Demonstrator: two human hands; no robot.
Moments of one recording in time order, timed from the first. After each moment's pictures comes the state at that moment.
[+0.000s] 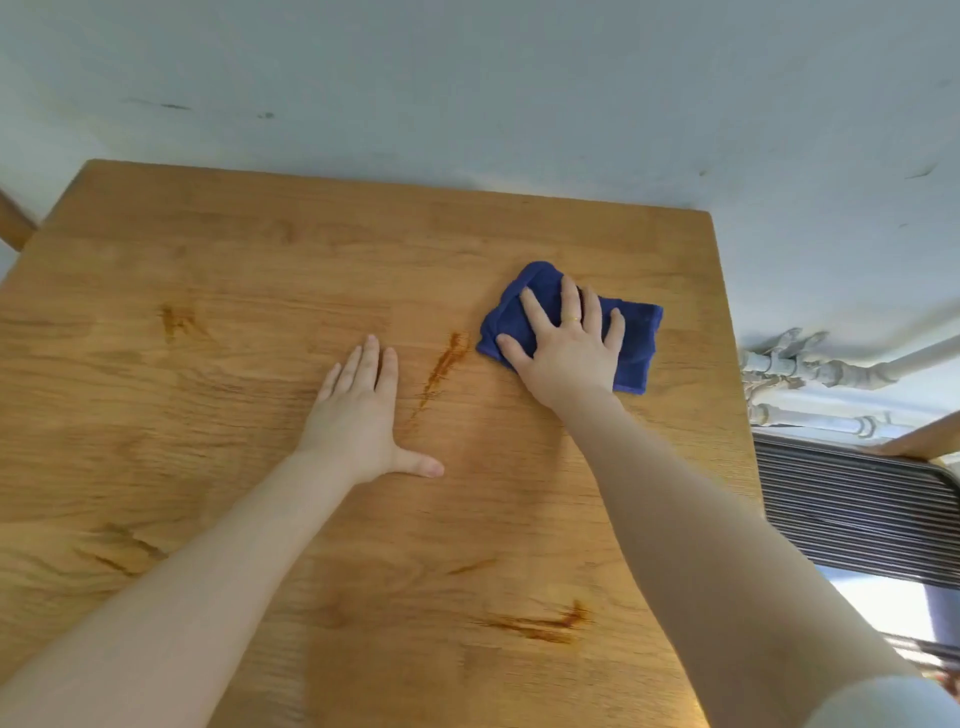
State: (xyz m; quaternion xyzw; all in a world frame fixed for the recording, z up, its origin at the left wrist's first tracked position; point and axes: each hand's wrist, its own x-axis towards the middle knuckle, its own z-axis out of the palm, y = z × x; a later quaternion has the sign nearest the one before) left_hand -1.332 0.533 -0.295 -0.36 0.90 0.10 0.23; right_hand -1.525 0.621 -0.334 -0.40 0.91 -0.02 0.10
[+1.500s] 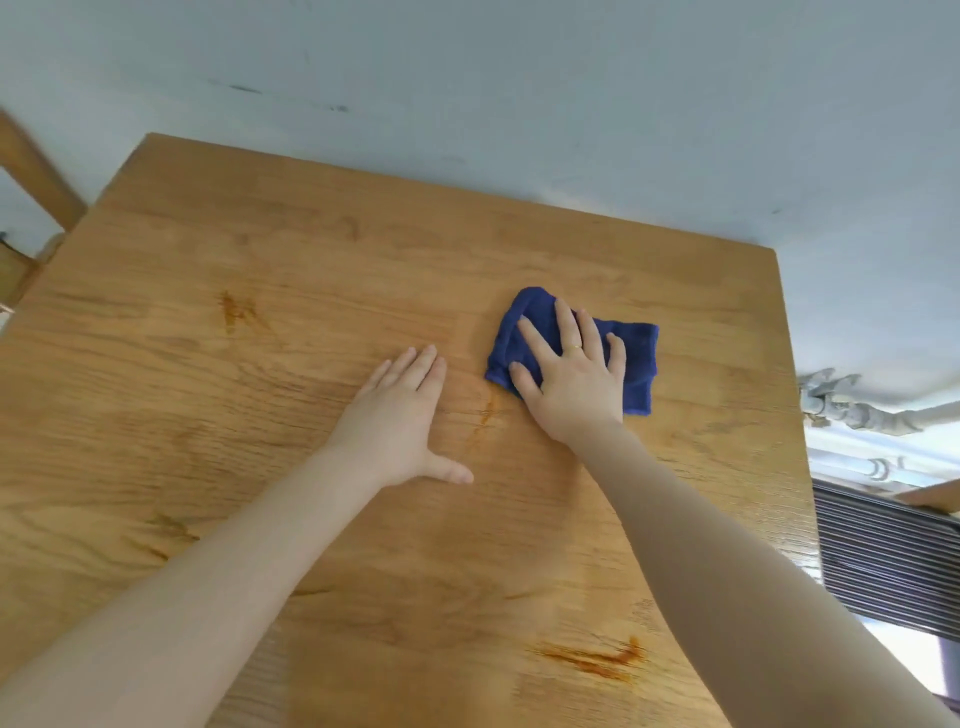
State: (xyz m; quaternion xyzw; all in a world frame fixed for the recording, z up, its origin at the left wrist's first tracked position) left_hand -1.312 0.502 -0.286 -0.30 0.92 0.15 0.19; right_hand -1.486 0.591 -0.333 -0.47 0.87 -0.03 0.09
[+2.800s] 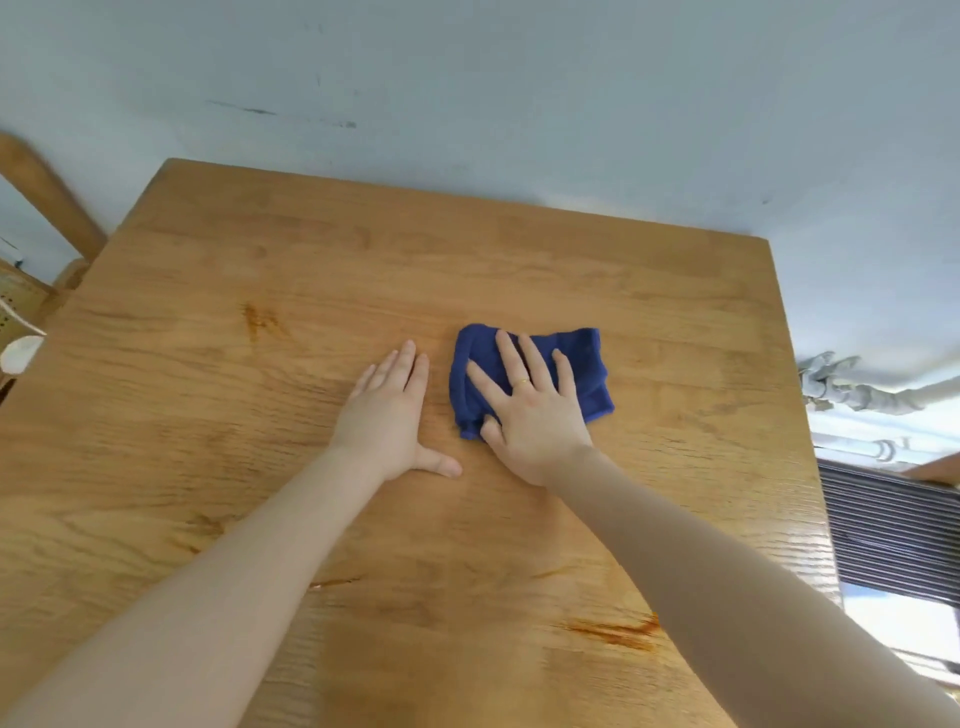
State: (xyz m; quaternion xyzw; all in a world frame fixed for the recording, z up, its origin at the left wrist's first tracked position) left_hand -1.290 0.493 -0.299 -0.34 0.91 0.13 0.18; right_hand -1.427 0.601 -0.329 -0.60 0.80 0.03 0.10
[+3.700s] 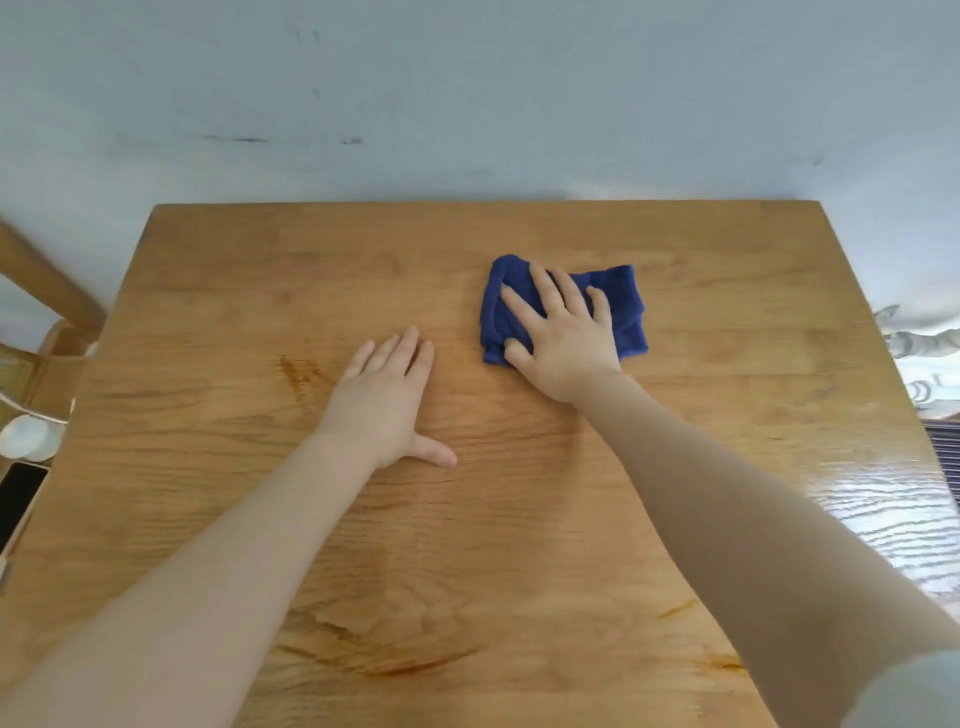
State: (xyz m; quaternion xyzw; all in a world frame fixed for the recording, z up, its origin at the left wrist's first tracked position) left_hand -1.277 0.393 -0.293 -0.24 0.95 0.04 0.22; right_hand -1.453 0.499 -0.336 -0.48 0.87 0.02 0.08
